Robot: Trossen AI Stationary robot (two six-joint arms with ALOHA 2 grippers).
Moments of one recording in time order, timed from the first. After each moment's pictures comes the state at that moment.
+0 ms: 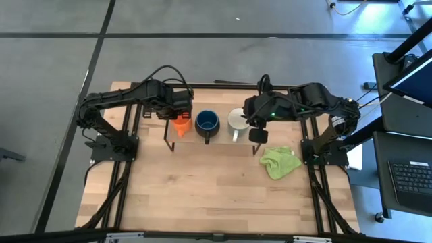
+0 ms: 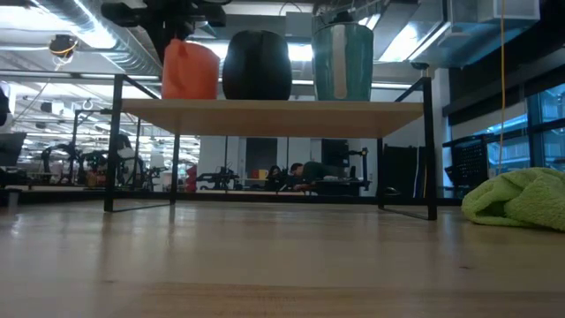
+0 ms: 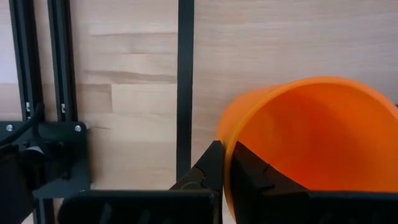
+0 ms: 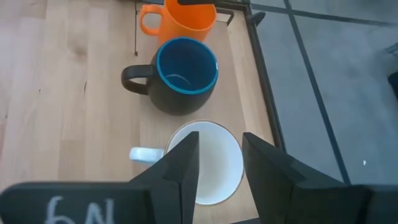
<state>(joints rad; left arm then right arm) 0.20 1.50 1.60 -1.57 -0.22 -1.41 0.14 1.74 2.33 -1.48 0.41 0.02</state>
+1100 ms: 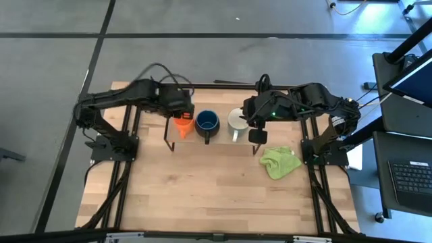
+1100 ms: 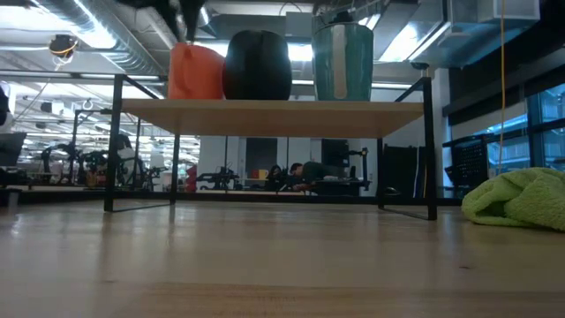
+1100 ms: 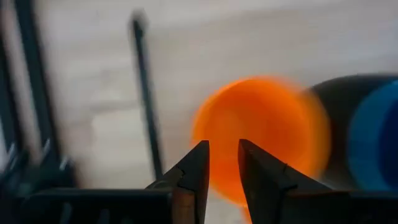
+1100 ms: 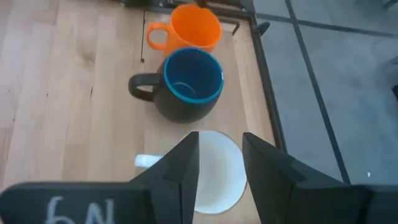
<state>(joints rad) 0.11 1.50 1.72 -1.57 -0.30 -1.31 0.14 1.74 2.33 -1.45 0.39 -0.01</state>
